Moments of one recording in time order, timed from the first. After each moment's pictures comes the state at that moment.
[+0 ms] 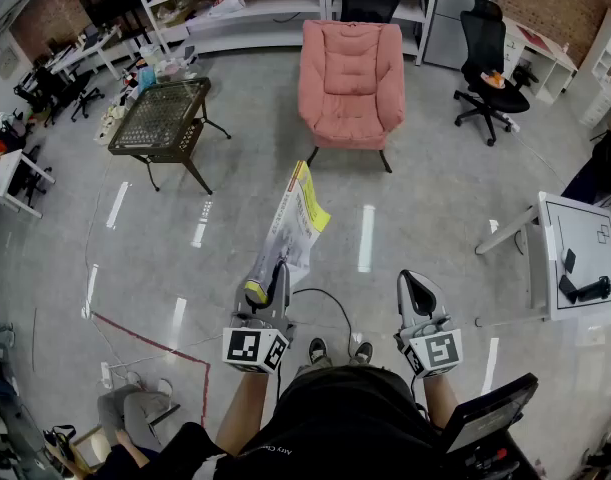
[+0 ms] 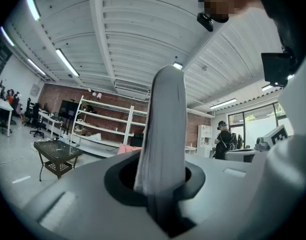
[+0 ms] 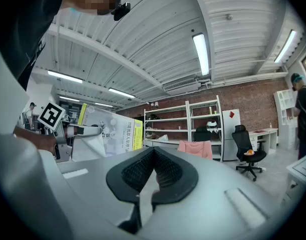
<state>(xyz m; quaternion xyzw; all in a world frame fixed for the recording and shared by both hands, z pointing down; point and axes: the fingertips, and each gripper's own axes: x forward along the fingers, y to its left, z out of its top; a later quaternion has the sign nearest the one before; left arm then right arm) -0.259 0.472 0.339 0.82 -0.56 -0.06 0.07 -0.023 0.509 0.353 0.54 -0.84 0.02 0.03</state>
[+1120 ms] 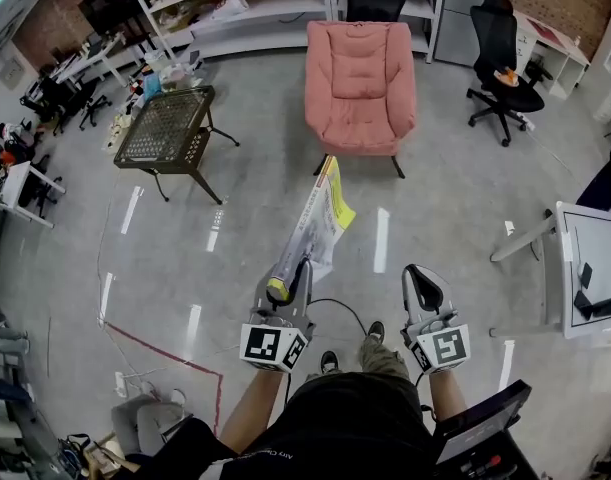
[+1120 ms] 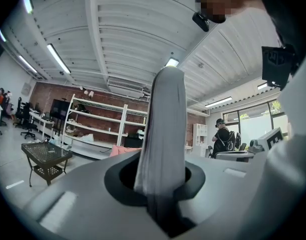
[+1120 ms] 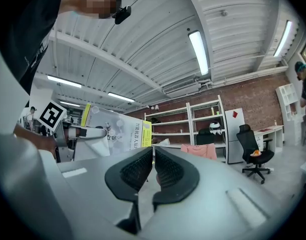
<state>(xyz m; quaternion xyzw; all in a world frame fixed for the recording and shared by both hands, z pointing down) -0.207 0.379 0.340 0.84 -0.53 -0.05 0.06 -0.008 0.412 0.361 0.53 -0.85 0.02 0.00</state>
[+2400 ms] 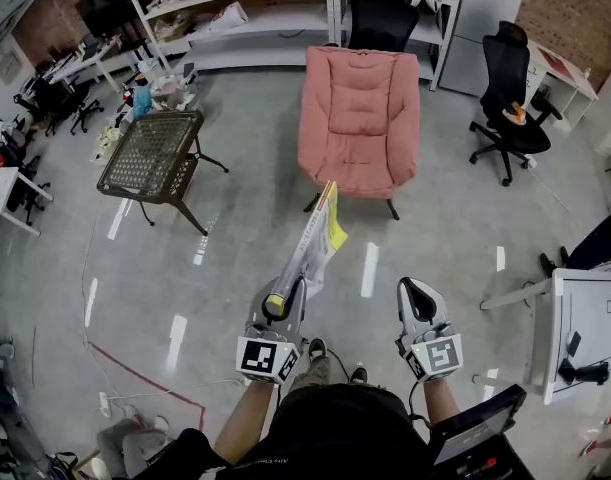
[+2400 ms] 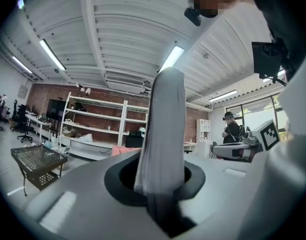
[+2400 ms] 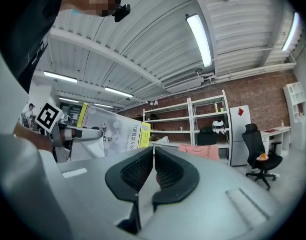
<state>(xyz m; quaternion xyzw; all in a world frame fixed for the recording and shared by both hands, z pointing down) -0.176 0.170 0.358 0.84 -0.53 -0.03 0.05 0.031 0.187 0.368 0.52 -0.86 0.02 0.02</state>
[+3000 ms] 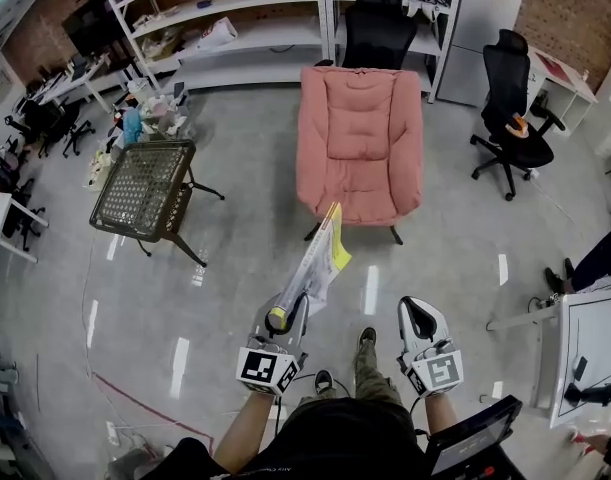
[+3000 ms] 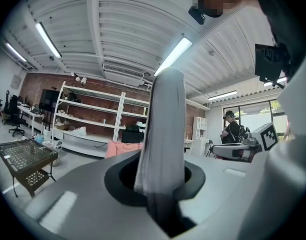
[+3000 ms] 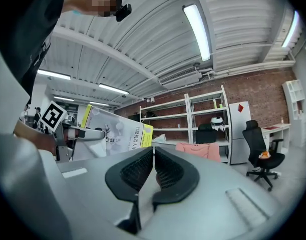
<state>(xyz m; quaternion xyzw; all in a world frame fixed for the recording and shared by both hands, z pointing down) -0.183 0.028 0.385 0.86 -0.50 -0.01 0.08 0.022 0.061 0.390 0.53 -0.85 0.04 0.03</state>
